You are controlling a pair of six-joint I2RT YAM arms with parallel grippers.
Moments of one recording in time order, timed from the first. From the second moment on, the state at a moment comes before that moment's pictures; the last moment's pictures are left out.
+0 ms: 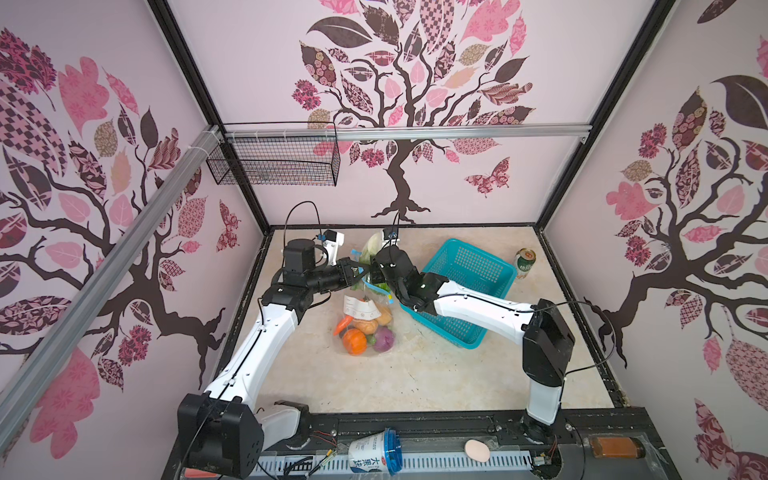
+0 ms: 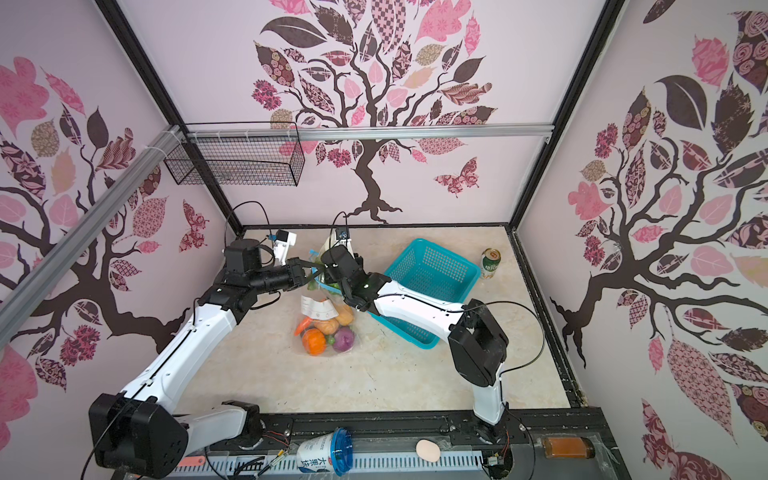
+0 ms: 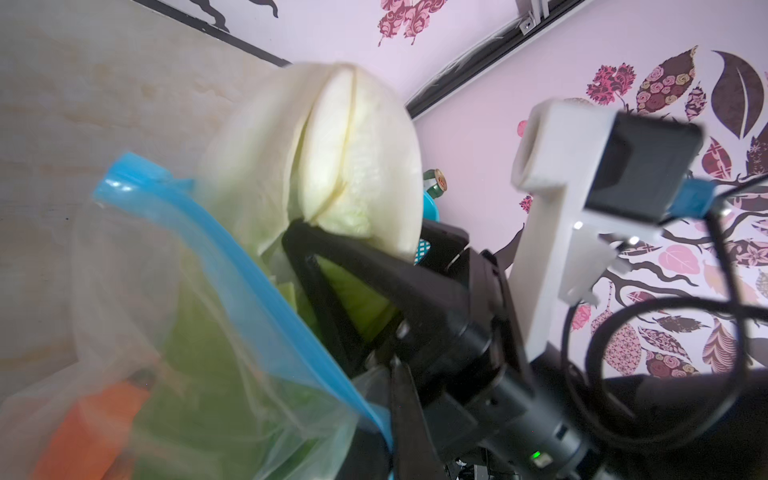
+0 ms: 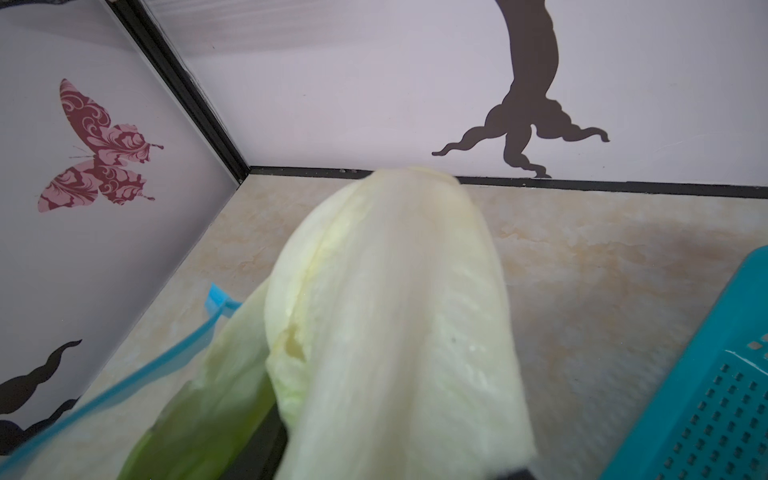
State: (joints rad) left arm -0.18 1.22 1.03 -0.28 0.76 -0.61; right arm 0.95 1.88 1.52 -0.06 0.51 0.44
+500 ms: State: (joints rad) left arm -0.17 1.22 1.03 -0.26 0.78 -0.62; right arm 0.99 1.71 1.30 0.10 0.46 0.30
